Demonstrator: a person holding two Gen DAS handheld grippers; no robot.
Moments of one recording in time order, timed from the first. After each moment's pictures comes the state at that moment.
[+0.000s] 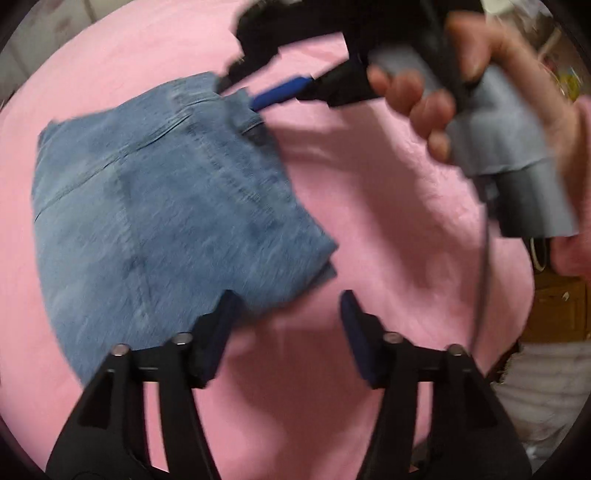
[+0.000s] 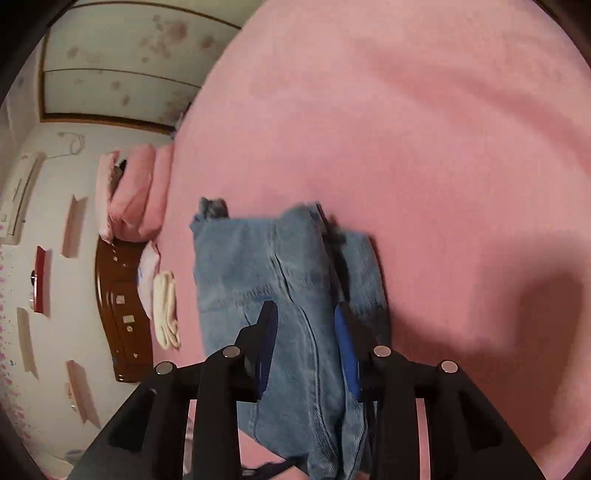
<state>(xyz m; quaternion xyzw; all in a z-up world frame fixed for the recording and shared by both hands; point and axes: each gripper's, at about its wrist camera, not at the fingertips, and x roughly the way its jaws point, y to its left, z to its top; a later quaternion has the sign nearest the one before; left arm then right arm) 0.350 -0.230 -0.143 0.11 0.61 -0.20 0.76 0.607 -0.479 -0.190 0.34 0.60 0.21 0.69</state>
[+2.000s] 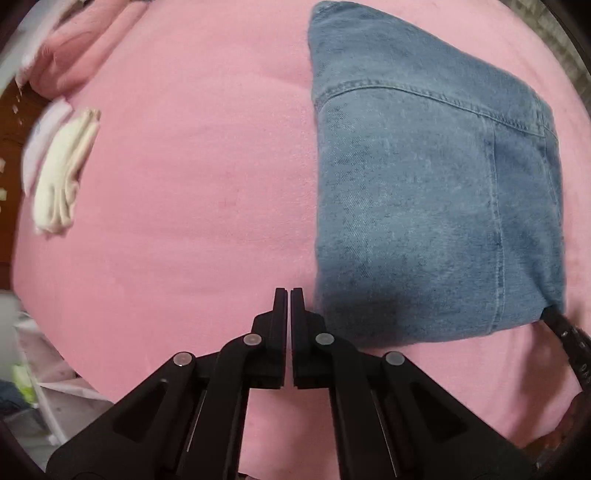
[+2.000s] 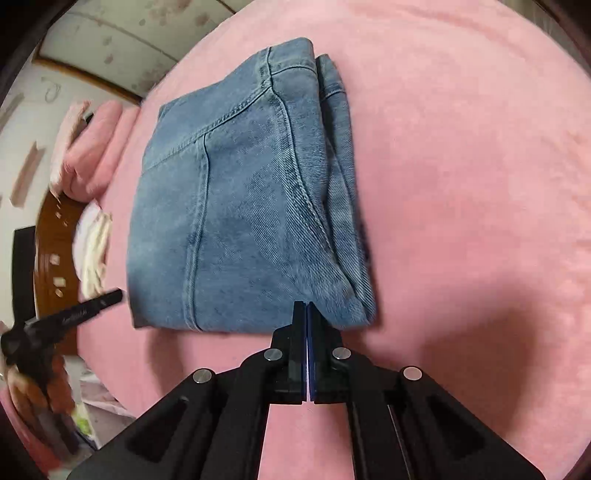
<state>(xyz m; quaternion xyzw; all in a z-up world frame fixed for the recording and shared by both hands) 0.393 -0.035 -0.126 0.05 0.65 0.12 0.75 0.359 -0.396 -0.199 0.20 0.61 0.13 0.76</state>
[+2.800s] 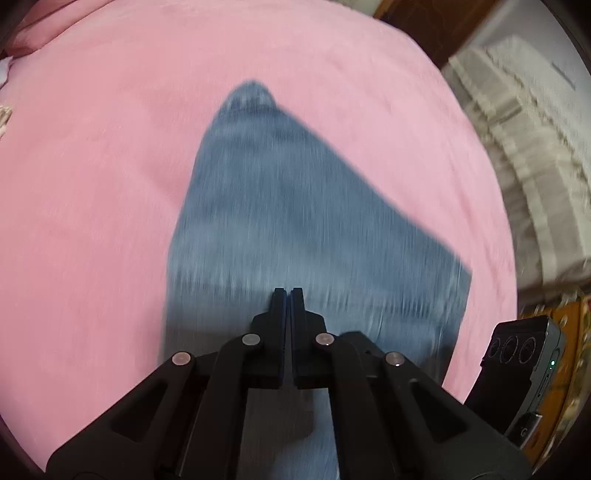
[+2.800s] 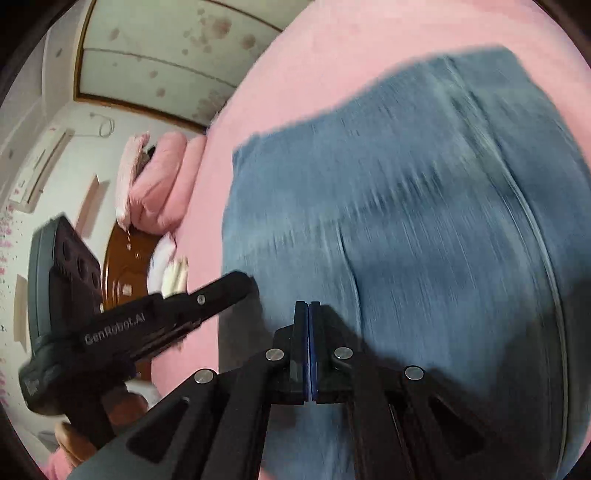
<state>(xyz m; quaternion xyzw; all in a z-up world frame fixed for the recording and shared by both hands) 0.528 -0.048 -0.138 -0.15 0.55 -0.01 0.82 0.515 -0.303 -0.230 0.36 0.50 0.23 0.75</state>
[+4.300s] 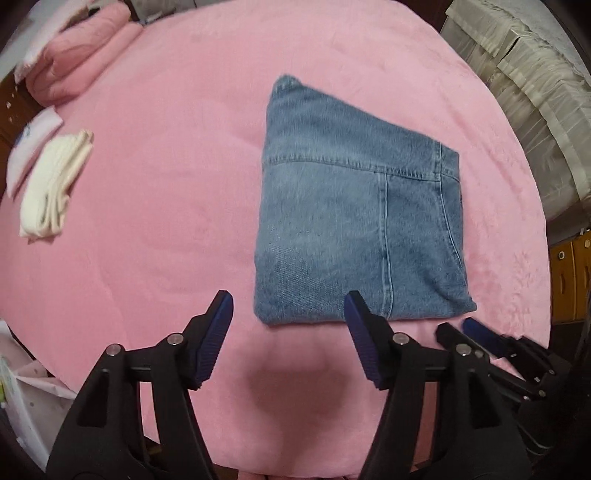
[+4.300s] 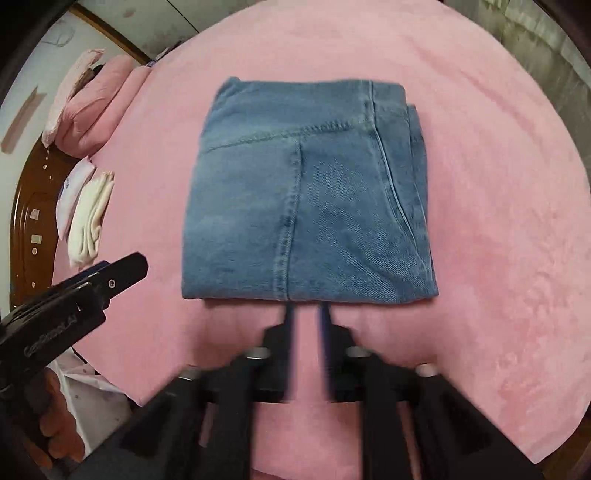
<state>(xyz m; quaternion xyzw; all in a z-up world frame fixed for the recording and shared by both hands) 0.353 -0.068 -0.030 0.01 0.58 0.06 0.81 0.343 -0.292 -0.124 0.13 0.62 0.12 0.77</state>
